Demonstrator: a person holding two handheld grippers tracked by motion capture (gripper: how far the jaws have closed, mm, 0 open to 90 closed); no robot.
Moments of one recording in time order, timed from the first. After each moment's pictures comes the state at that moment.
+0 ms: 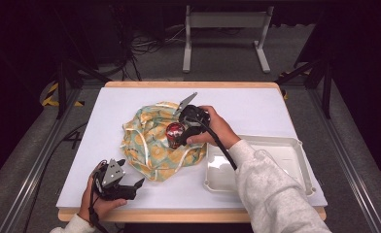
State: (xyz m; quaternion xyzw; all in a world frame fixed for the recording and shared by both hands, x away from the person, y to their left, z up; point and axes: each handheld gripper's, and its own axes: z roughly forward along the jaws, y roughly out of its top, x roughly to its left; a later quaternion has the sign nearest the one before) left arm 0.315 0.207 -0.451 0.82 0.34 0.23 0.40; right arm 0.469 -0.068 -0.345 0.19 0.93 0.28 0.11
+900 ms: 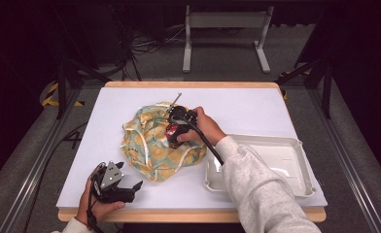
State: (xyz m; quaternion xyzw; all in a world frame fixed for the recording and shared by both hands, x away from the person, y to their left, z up) left arm 0.311 0.210 -0.453 0.83 0.34 0.22 0.39; right arm 0.497 -0.038 -0.376 0.22 0.95 0.20 0.08
